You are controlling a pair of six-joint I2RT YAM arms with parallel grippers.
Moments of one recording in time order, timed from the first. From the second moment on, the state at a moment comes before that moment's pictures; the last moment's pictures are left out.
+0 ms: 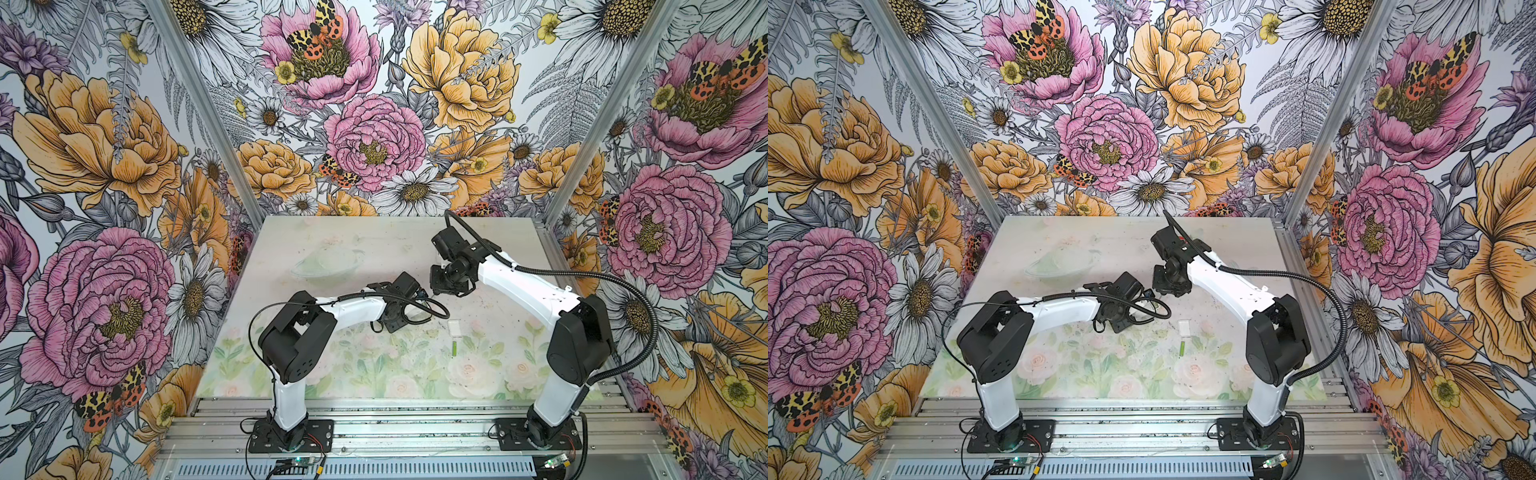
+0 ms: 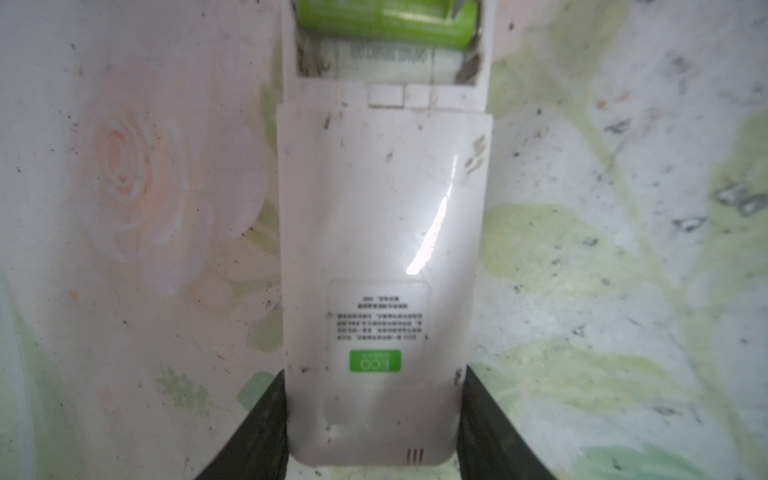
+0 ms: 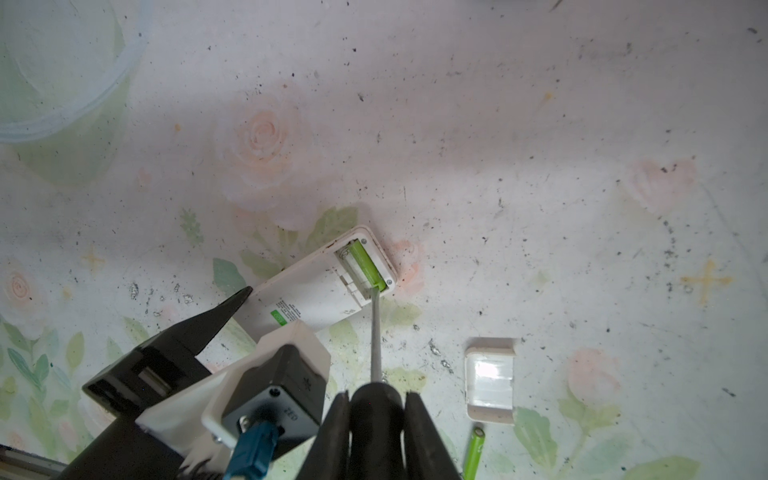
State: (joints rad) left arm -0.76 1.87 1.19 -0.52 -0.20 0.36; right arm 0.56 1.77 1.54 -0.98 -0.05 0.61
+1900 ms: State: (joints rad) left arm -0.55 1.94 1.31 -0.66 0.21 0.22; right arm 0.75 1.43 0.60 0.32 0.27 0.59
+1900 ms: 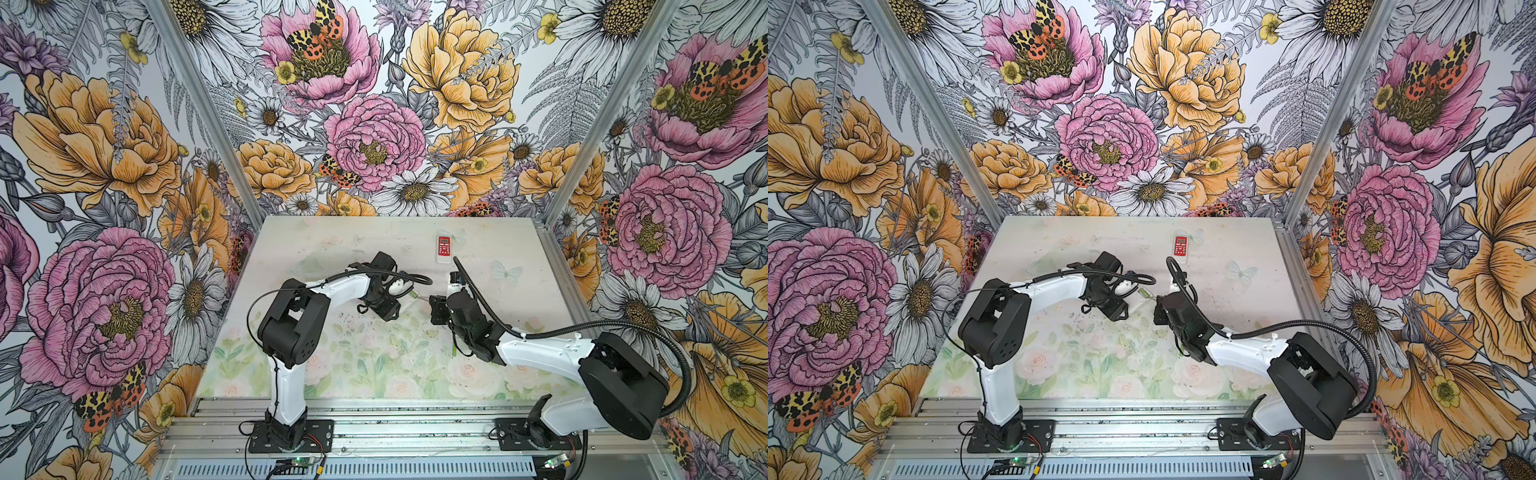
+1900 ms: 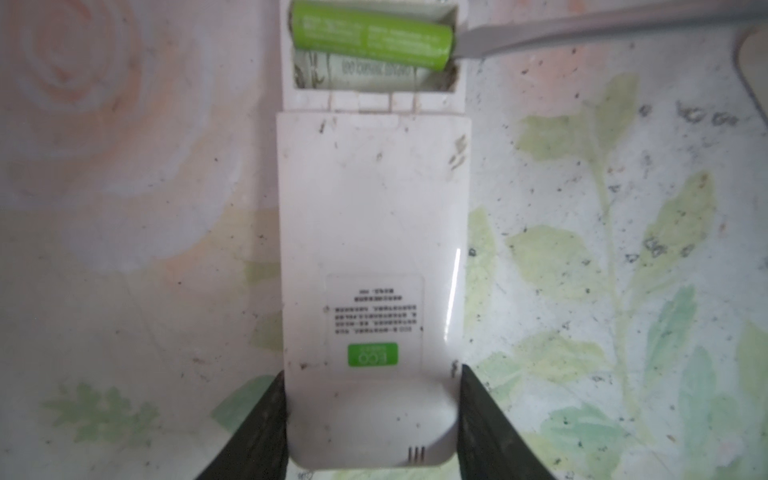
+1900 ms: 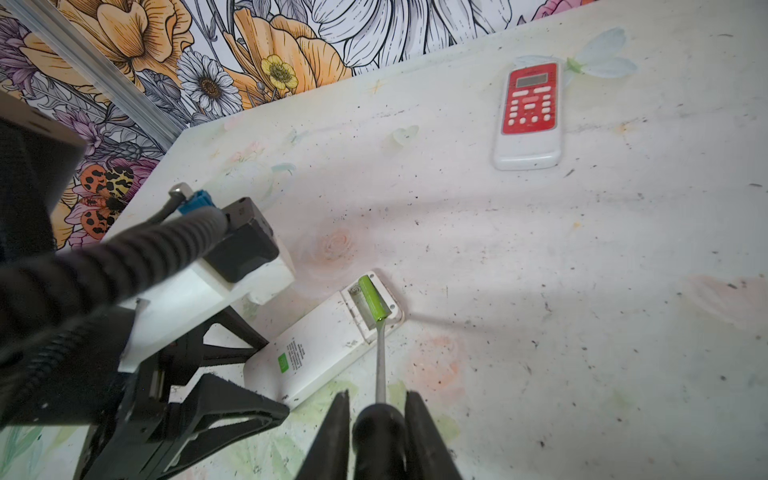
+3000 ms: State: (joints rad) left arm -0.59 1.95 1.31 -0.67 0.27 0.20; right arm 0.74 1.42 0.55 0.51 0.24 0.62
